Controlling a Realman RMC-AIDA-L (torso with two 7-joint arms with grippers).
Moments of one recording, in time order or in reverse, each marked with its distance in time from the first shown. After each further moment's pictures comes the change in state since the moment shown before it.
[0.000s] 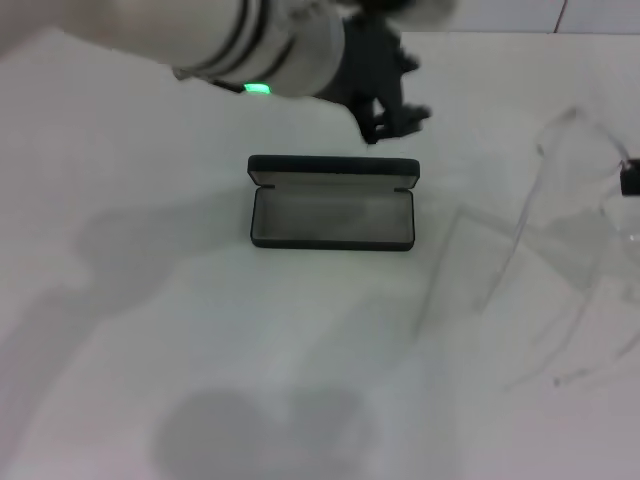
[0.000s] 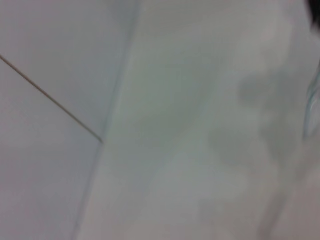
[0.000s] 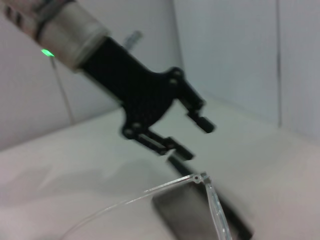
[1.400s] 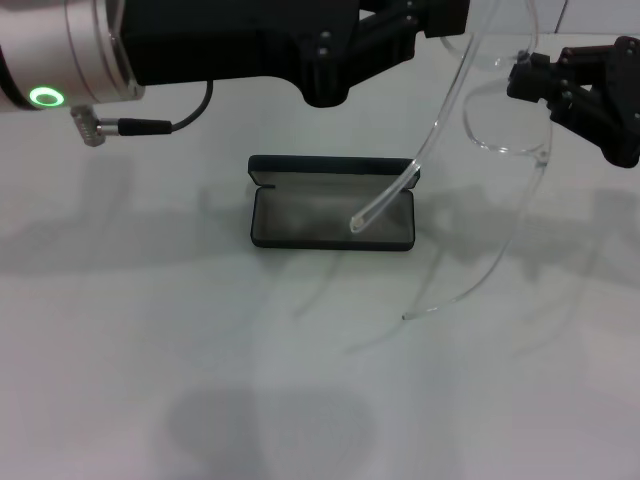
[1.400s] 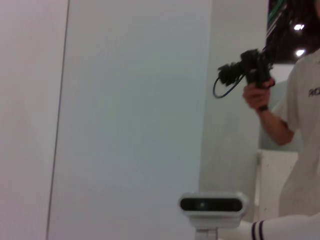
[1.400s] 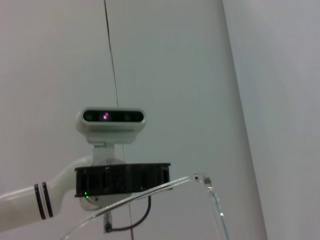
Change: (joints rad) left arm 0.208 0.006 -0.502 -0.373 -1.206 0.327 0.522; right arm 0.112 0.003 -0.109 0.504 0.454 0.019 -0.331
